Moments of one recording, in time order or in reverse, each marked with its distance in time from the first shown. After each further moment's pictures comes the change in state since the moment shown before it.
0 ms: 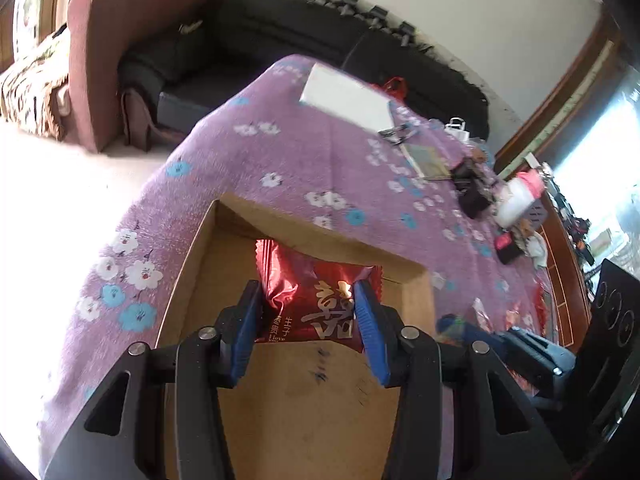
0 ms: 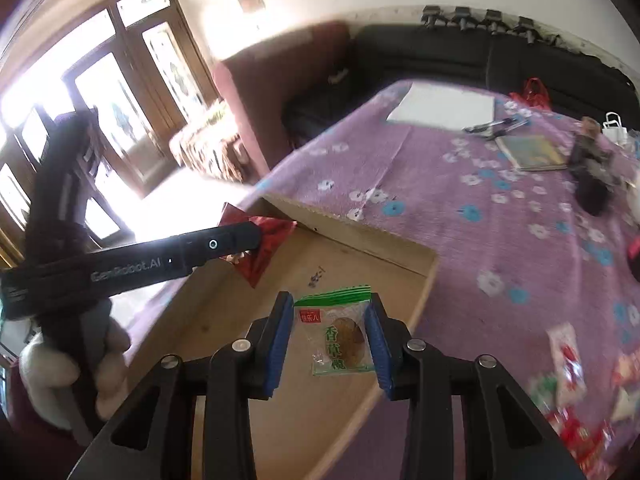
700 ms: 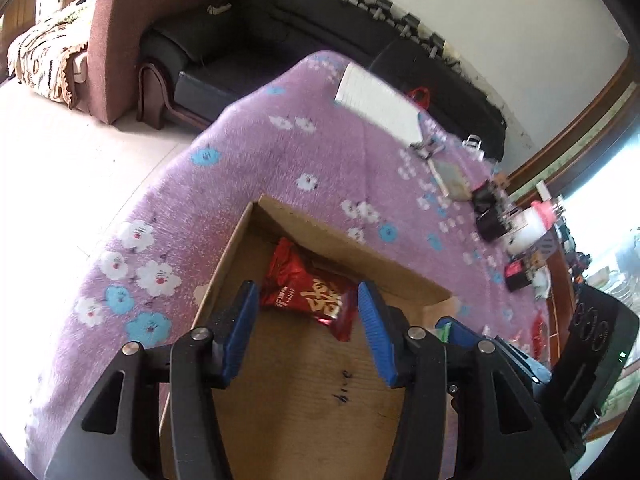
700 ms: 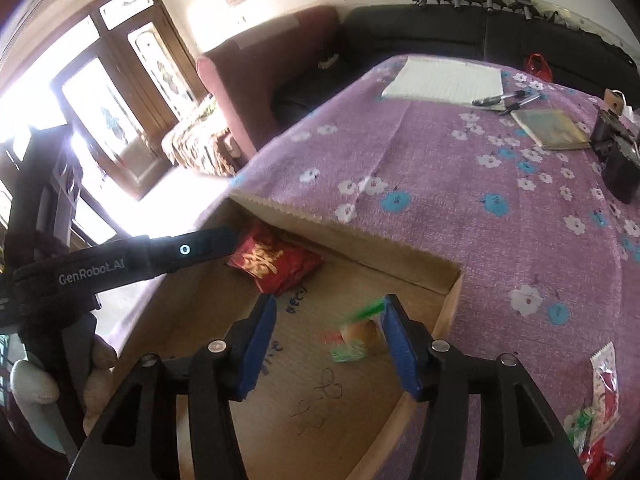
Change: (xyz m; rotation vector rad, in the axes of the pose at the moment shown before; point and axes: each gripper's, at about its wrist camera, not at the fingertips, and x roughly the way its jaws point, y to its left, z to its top) left arm -0.002 0.028 0.009 -0.110 -0.012 -0.006; right arm 0.028 -0.021 0.009 0.071 -0.004 0.030
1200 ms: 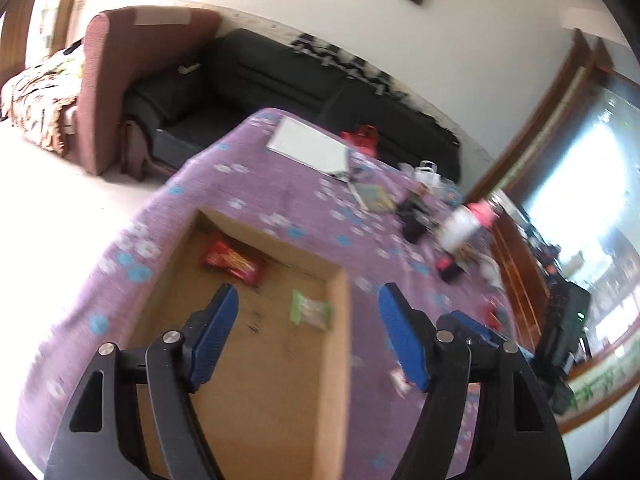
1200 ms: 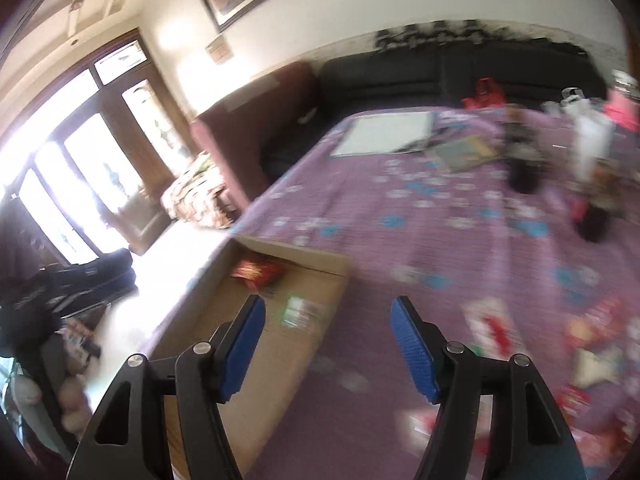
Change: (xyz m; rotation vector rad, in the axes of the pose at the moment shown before) left arm -0.109 -0.080 -0.069 0.101 -0.176 -0.087; right arm -0.149 -0.075 -0.056 0.109 -0.185 -0.070
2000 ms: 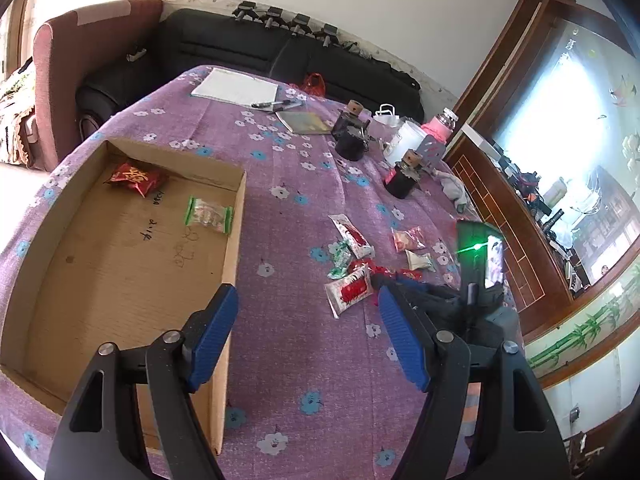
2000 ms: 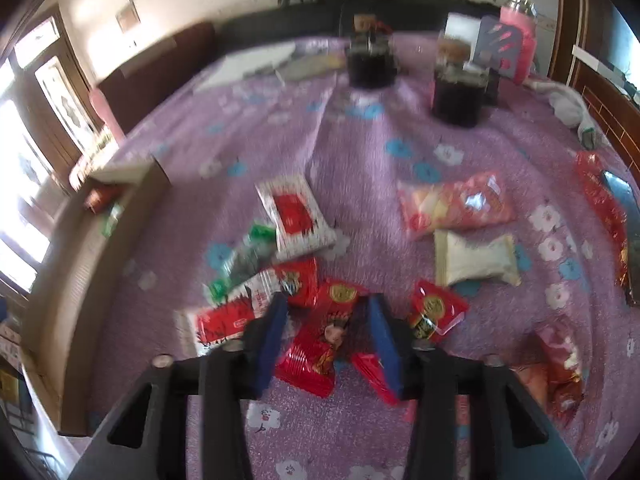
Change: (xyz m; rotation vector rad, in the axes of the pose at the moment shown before) left arm 0.023 -0.090 -0.091 0.145 0.120 -0.053; right arm 0.031 -0.088 -0.070 0.054 0.194 -0.290
